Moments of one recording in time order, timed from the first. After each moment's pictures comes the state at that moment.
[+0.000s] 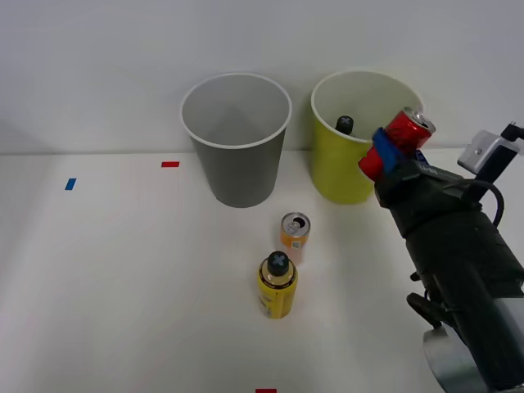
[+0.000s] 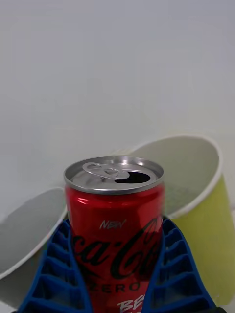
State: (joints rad) arm 0.15 -0.43 0.36 -2.39 0.56 0.51 0.29
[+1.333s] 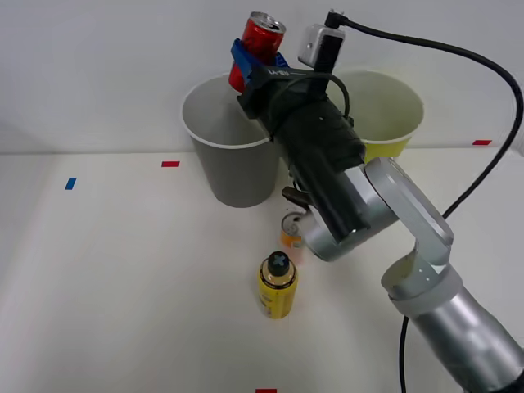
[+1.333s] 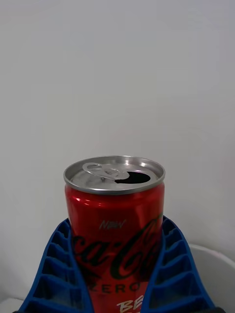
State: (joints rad) arm -0.54 -0.21 0.49 -1.79 0.54 0.36 0.35
